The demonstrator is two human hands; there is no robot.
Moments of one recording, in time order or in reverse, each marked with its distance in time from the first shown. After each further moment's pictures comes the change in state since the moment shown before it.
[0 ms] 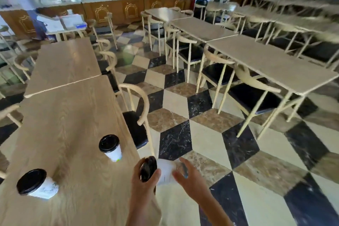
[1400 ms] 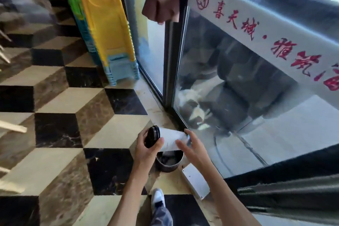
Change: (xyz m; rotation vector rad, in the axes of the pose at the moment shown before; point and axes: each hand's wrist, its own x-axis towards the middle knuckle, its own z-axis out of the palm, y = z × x) left_hand -0.664 -0.092 0.862 0.325 -1.783 0.008; right_hand -0.538 0.580 -0.633 0.521 1.425 0.858
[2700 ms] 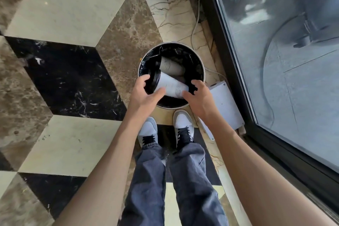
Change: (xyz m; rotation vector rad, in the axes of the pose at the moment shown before) left_hand 0.257 -0.484 0.074 0.388 -0.046 -0.655; right_hand 0.317 0.421 0.200 -0.127 -0.271 0.555
